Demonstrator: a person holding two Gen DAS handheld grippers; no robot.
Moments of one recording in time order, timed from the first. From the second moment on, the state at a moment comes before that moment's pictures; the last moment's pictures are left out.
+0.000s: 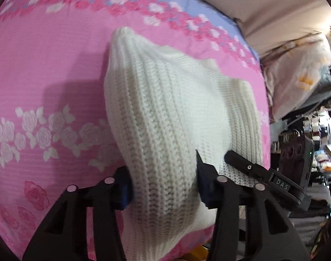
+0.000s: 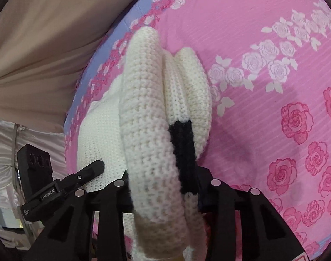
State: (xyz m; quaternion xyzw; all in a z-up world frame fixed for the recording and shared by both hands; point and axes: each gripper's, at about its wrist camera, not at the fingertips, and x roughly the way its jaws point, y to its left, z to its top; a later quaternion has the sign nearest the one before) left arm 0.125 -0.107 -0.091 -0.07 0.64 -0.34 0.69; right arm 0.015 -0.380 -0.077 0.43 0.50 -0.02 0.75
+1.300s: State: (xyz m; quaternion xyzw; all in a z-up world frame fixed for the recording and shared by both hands) left arm 0.229 0.054 -0.071 -0.08 0.55 -0.18 0.81; right arm 0.171 -0.244 -0.053 0.28 0.51 0.02 0.81
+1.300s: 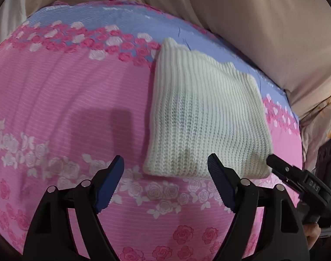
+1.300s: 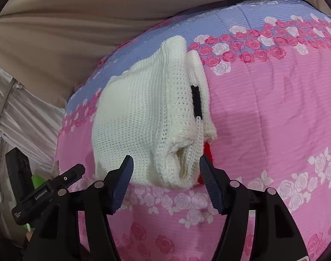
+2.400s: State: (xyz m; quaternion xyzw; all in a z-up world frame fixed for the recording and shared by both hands) left arm 0.147 -0.024 -0.036 0.08 0.45 -0.13 0.88; right arm 0.084 -0.214 -0.003 0.11 0.47 -0.15 0.86
